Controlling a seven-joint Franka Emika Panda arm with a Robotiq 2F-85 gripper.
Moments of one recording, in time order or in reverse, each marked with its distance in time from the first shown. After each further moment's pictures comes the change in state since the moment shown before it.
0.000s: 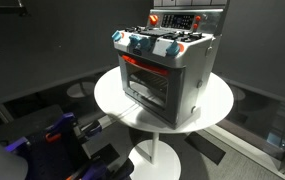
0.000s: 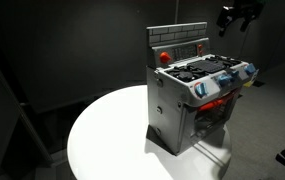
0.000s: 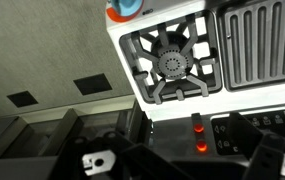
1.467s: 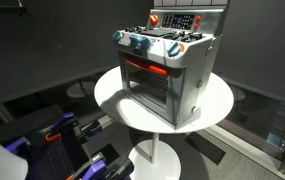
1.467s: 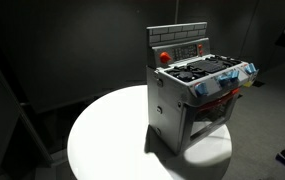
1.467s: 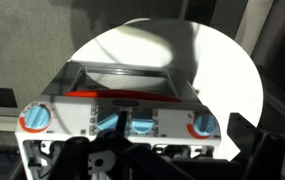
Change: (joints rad) arm 0.192 -0.556 0.010 -0.444 0.457 -0.172 -0.457
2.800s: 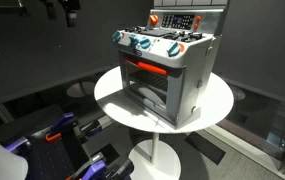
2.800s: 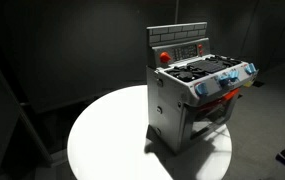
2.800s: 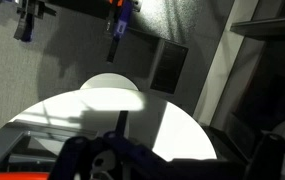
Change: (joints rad) arm 0.170 -0.057 0.000 -0.147 0.130 -0.157 -0.058
